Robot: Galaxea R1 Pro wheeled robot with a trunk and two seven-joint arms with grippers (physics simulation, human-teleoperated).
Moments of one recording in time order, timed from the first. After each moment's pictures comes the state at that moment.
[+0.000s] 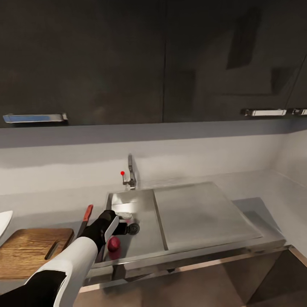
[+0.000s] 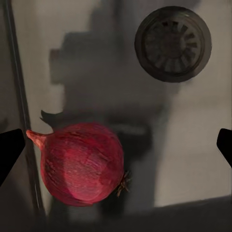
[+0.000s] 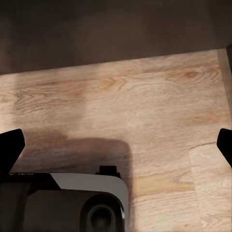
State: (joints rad) left arm -0.86 -0.11 -0.04 -0.43 0.10 0.76 0.16; right arm -0.16 -0.02 0.00 -0.05 0.04 -0.42 -0.04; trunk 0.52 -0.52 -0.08
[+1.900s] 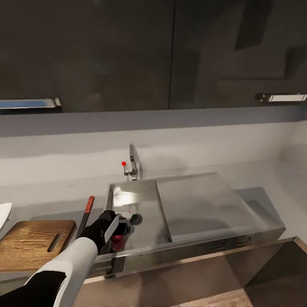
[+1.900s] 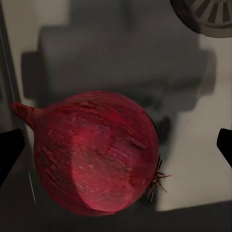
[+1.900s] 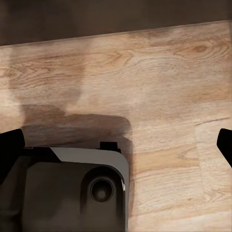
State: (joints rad) left arm -0.86 -0.11 -0.04 -0.43 0.10 0.76 0.16; right arm -0.16 -0.02 0.00 -0.05 0.04 -0.42 -0.04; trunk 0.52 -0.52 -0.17
